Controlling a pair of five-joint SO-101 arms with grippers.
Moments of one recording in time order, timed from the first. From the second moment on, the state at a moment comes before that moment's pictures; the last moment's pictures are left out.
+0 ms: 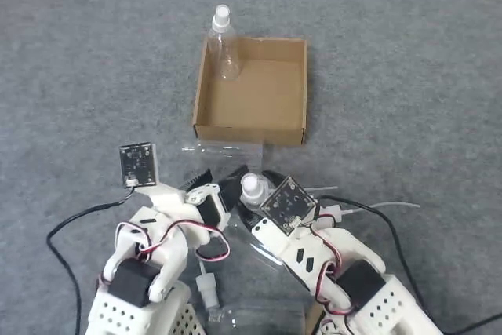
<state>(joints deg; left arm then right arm) 17.3 -98.4 85.8 61.4 37.3 -46.1 -90.8 87.8 39.0 7.8</state>
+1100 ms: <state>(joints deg) -4.4 -97.7 81.4 61.7 34.0 -46.2 -90.8 87.8 39.0 7.8</state>
